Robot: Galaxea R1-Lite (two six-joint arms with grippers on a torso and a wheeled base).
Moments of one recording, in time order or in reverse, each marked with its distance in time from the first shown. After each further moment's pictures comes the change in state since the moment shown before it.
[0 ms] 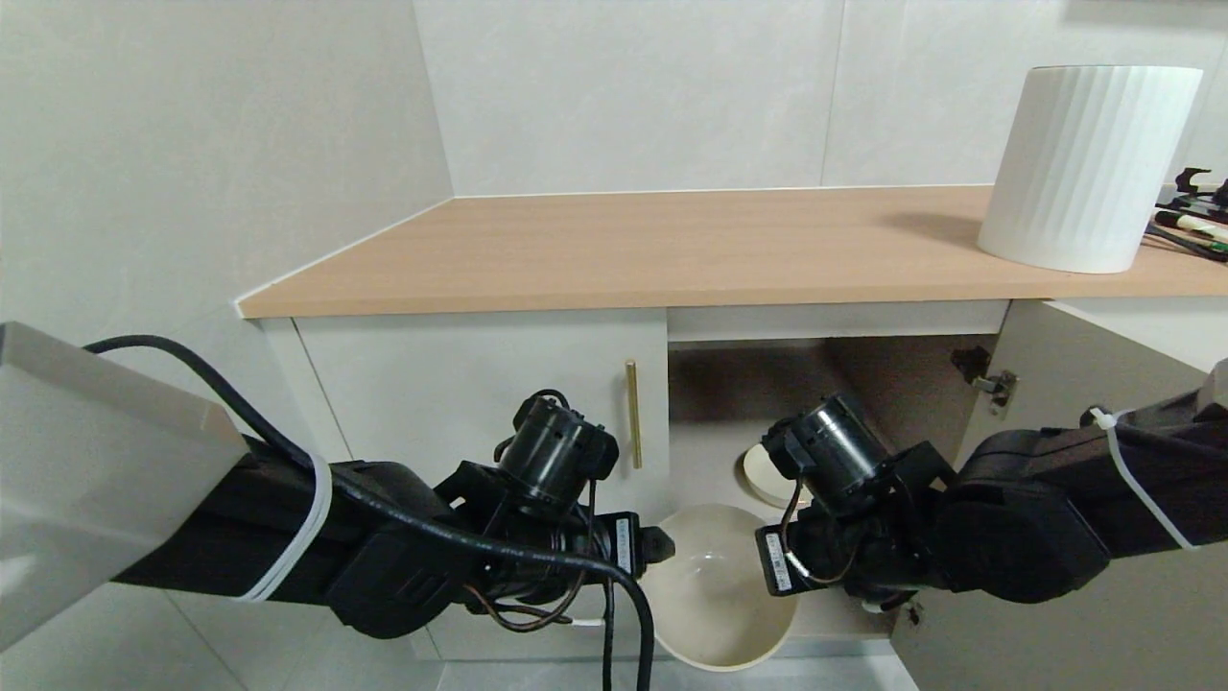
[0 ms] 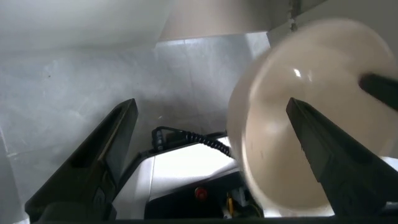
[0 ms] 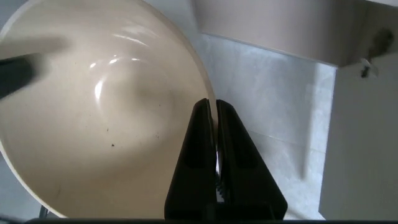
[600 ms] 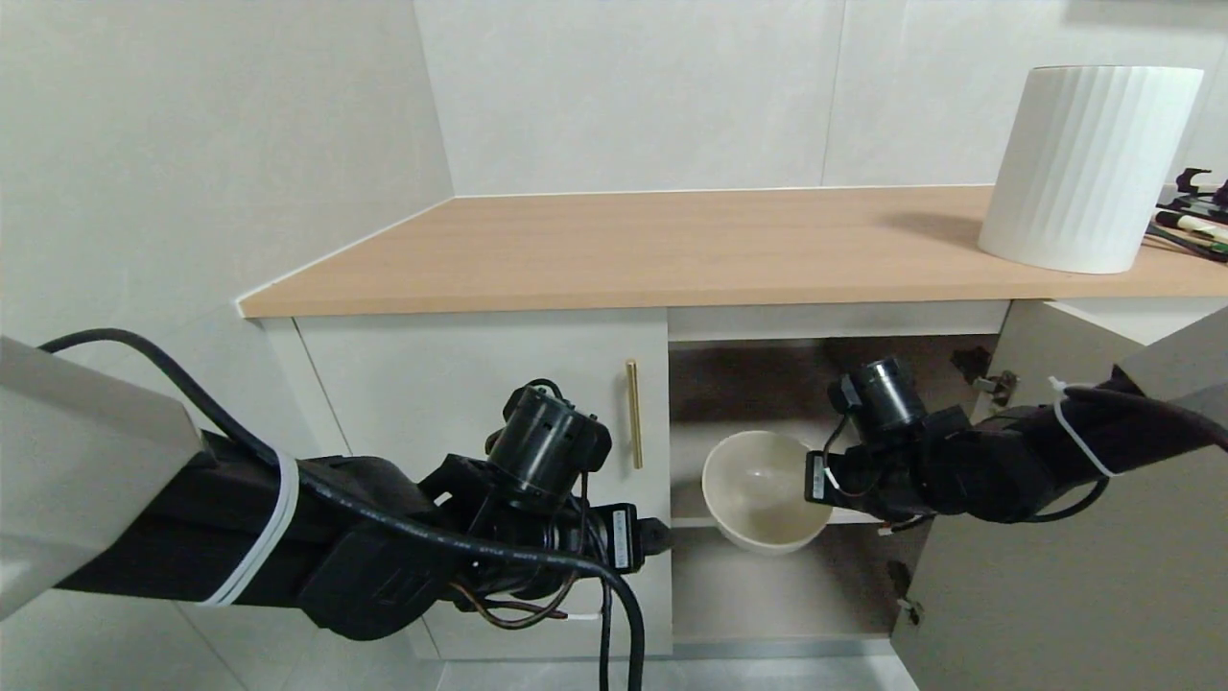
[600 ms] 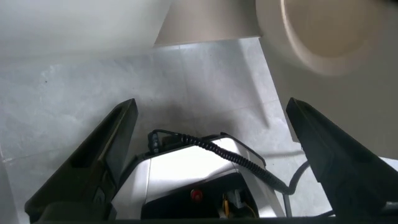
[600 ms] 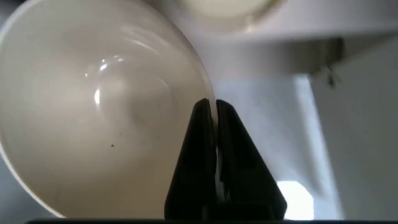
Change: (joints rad) left arm 0.001 -0.033 0.002 0.002 -0.001 -0.003; right arm -0.272 0.129 -0.041 -0.234 0.000 0.078
